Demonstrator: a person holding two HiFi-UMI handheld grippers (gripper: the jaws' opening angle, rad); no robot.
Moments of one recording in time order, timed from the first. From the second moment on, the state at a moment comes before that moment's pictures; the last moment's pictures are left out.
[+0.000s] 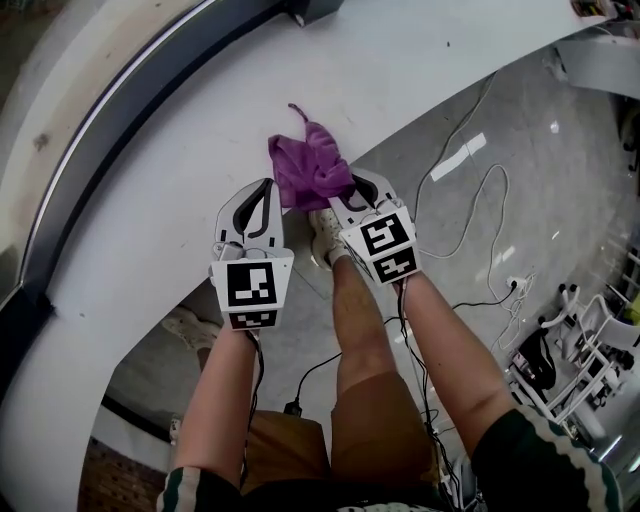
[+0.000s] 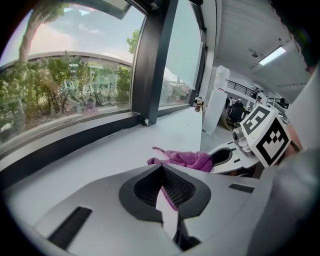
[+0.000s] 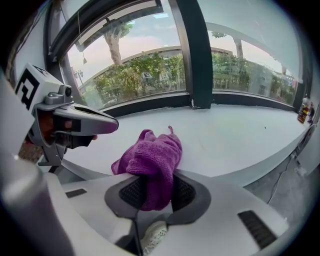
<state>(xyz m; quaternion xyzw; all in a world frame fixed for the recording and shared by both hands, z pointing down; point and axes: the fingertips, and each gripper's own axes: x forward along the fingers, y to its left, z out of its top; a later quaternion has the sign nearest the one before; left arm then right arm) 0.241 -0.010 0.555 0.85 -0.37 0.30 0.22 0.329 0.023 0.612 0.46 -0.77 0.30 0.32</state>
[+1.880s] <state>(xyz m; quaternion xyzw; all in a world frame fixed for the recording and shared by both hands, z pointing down) 0.034 0.052 0.558 0.77 -0.51 0.27 0.28 0.125 0.075 0.612 0.31 -0.82 0.29 0.39</state>
